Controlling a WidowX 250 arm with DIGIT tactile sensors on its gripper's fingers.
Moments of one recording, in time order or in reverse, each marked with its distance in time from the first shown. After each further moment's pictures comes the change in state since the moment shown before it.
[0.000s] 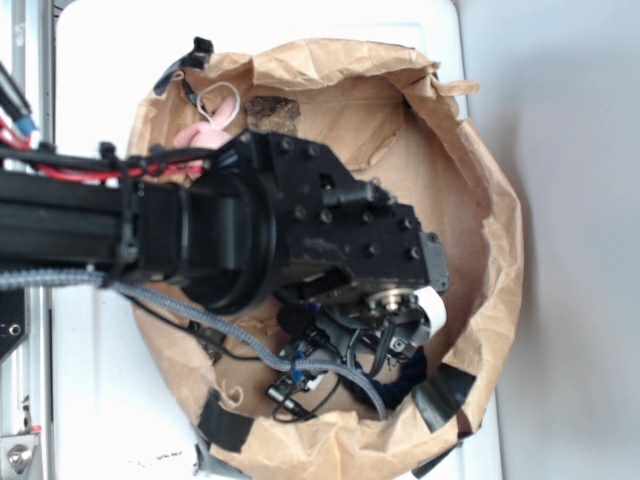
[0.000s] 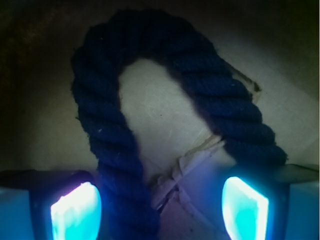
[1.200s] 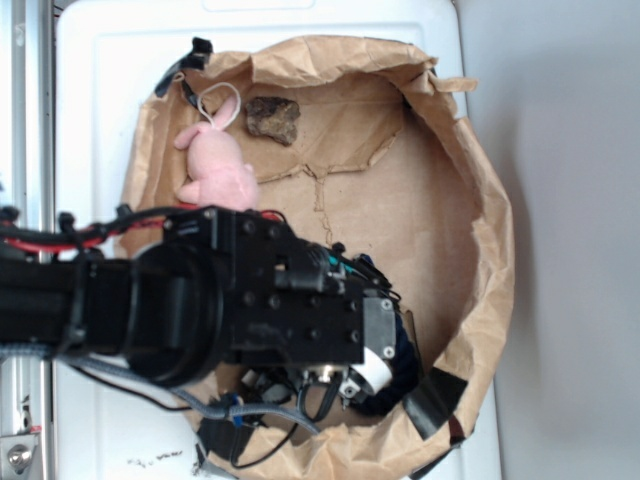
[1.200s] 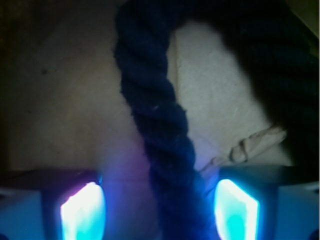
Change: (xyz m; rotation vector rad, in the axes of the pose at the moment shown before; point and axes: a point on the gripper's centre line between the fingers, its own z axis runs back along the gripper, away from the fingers) arm -0.007 -0.040 -0.028 0.052 0.068 -0.115
